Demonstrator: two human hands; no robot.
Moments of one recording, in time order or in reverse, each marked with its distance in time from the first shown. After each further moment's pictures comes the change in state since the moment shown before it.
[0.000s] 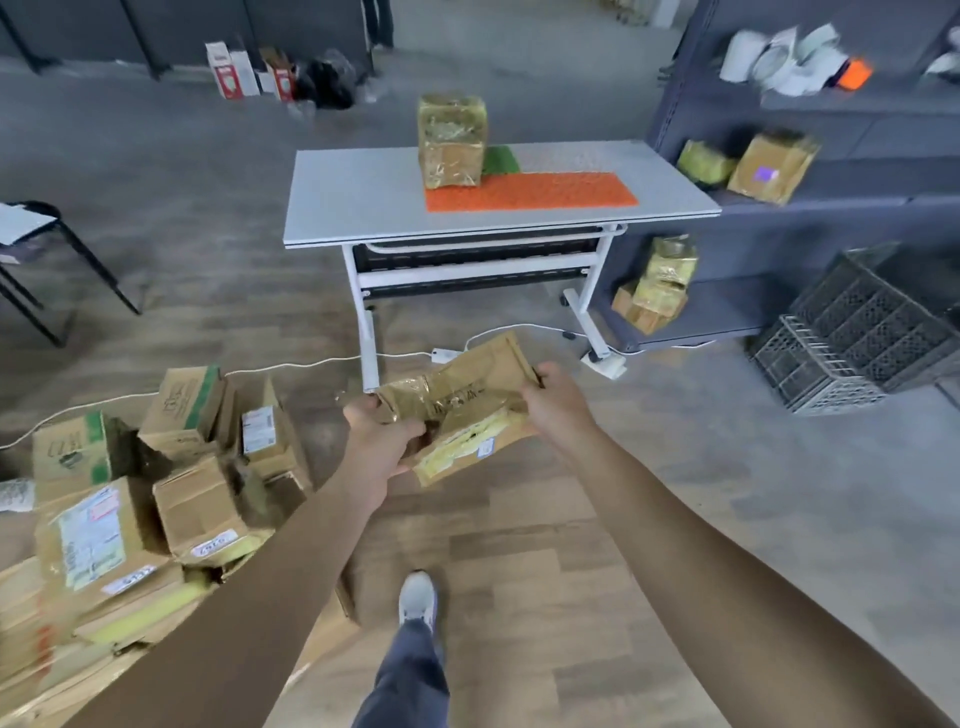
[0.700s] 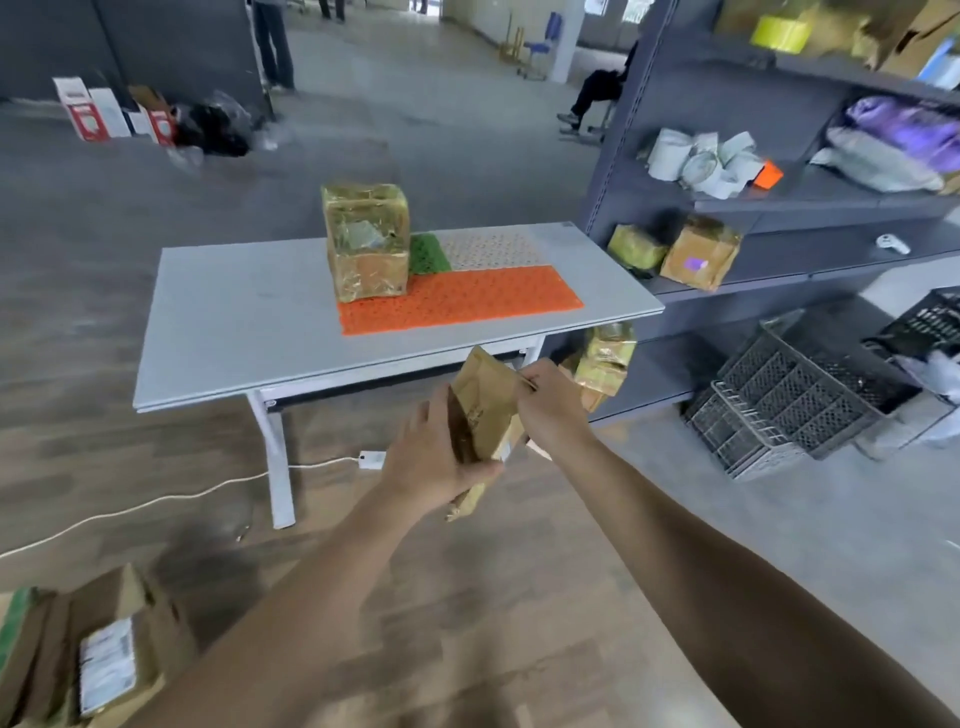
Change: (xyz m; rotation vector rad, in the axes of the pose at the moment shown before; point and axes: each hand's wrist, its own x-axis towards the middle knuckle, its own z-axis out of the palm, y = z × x) left_hand 0.209 0.211 0.183 0.879 -0.319 0.713; right_hand 0.279 -0.159 -0.053 -0.294 0.205 -0.144
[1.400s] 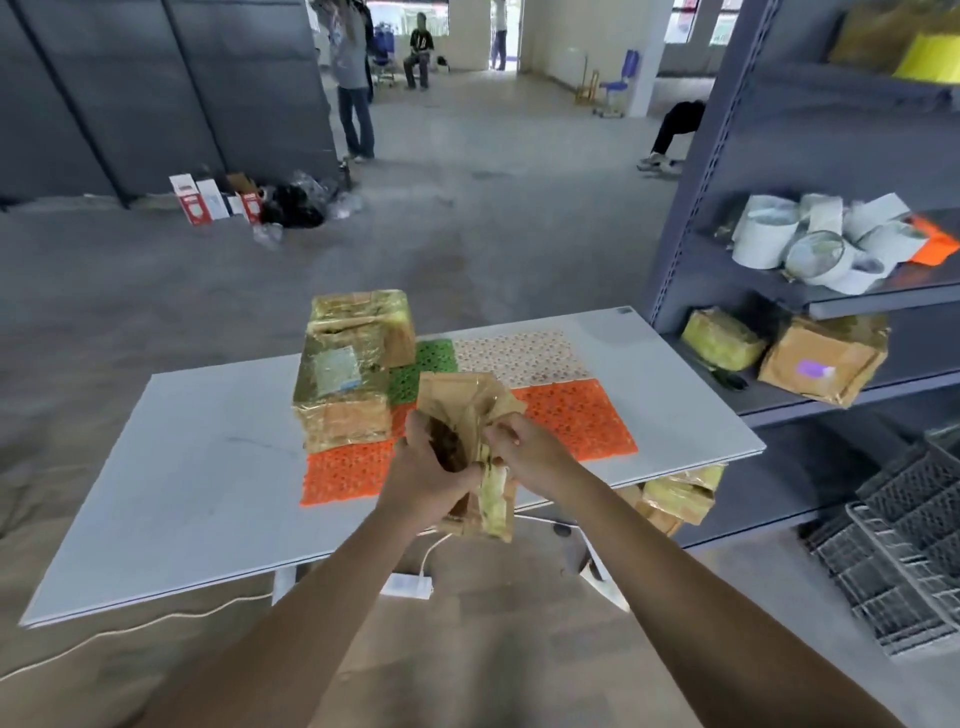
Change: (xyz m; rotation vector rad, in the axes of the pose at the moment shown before) left_hand 0.343 0.052 0.003 -0.160 0.168 -0.279; right_hand 0.358 0.011 -0.020 0.047 -0.410 -0.187
